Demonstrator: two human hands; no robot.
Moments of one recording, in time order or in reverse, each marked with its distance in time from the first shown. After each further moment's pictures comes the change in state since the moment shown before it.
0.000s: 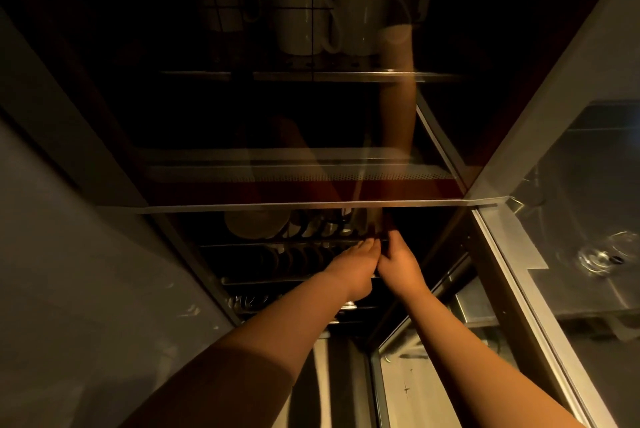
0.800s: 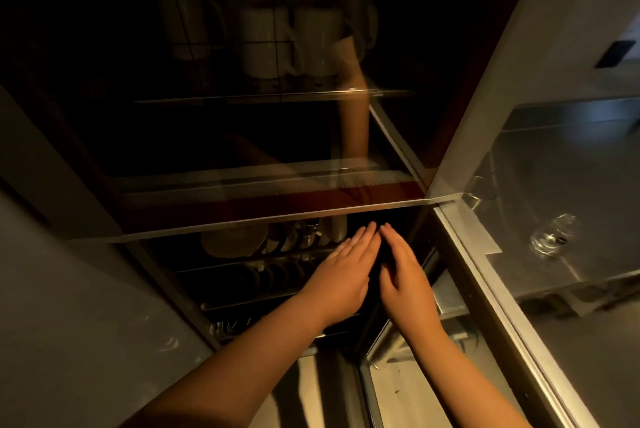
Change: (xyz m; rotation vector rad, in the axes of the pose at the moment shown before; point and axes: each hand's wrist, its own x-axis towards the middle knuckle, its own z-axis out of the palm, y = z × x) left_hand -0.045 0.019 -0.017 0.135 0.350 0.389; right_hand -0.079 -0.047 -0.044 -0.103 0.207 -0.183
